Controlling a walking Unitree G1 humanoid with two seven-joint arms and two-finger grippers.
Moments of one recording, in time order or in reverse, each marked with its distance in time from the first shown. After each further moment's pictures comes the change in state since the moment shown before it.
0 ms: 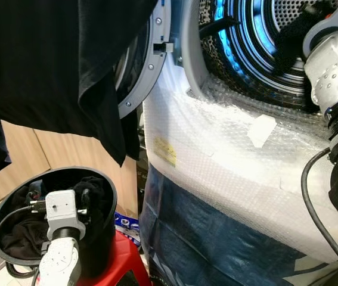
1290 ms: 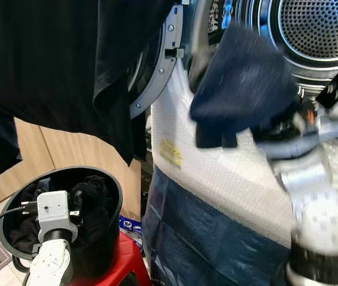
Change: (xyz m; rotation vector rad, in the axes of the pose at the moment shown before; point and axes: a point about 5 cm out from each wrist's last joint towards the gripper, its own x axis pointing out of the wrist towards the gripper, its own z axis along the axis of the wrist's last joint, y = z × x) left arm -0.005 0.012 0.000 0.060 0.020 0.010; right arm -0.162 0.040 -0.026 0.672 -0.384 1.392
